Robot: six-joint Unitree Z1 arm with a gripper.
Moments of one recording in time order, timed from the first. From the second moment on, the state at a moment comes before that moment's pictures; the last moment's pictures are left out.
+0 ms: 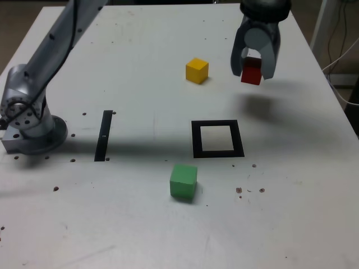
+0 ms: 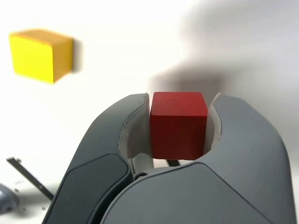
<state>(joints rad) 0.19 2.30 -2.18 1.52 0.09 0.52</state>
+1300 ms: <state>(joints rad) -0.10 1.98 -1.52 1.15 0.00 0.00</state>
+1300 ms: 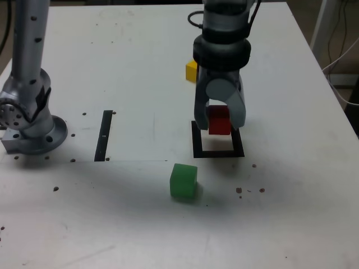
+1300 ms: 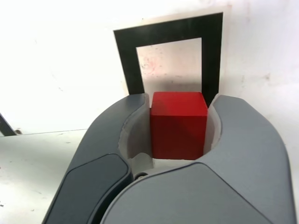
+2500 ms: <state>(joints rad) -0.06 2.06 -1.45 1.07 0.01 0.01</state>
